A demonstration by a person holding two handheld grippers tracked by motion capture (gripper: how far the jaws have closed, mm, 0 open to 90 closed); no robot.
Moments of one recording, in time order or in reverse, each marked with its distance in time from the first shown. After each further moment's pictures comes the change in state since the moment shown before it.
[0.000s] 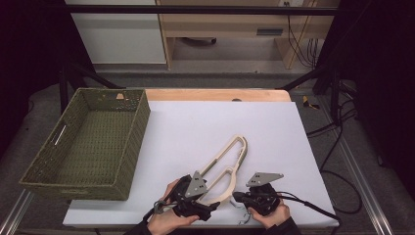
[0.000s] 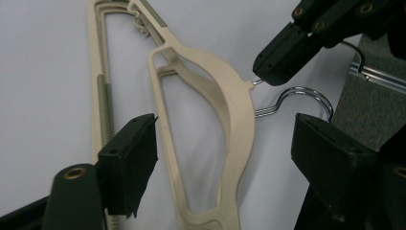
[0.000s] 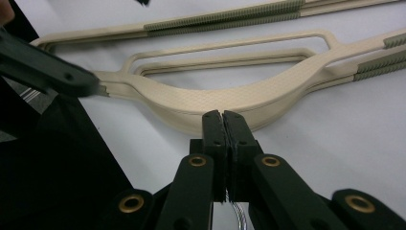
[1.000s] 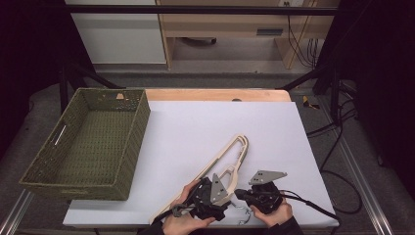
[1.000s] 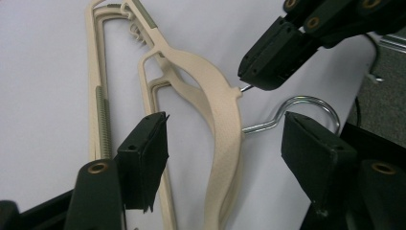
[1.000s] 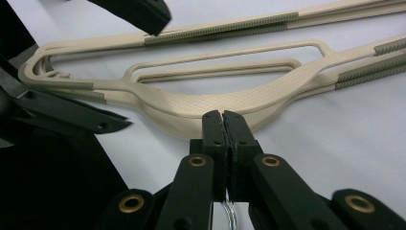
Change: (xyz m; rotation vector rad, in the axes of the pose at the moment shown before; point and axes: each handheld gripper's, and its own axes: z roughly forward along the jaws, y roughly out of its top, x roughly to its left) left arm -0.026 0.028 0.017 0.093 0.108 0.069; right arm -0.001 0.005 -0.008 -0.023 -0.019 0.000
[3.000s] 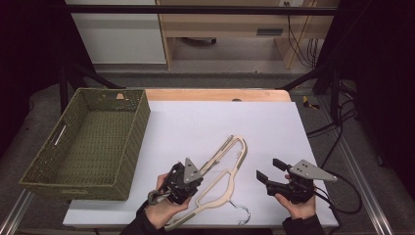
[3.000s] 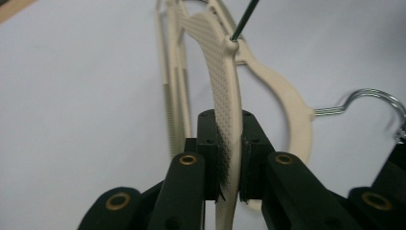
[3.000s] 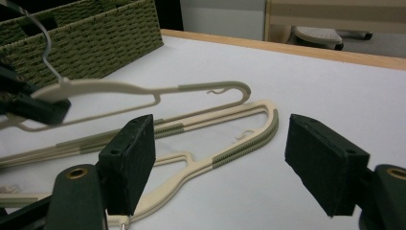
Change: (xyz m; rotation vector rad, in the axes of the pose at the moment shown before) left arm 0.055 -0.017 -0.040 0.012 0.109 -0.136; right arm -0.042 -0.008 -0.059 -0.430 -0.212 0.076
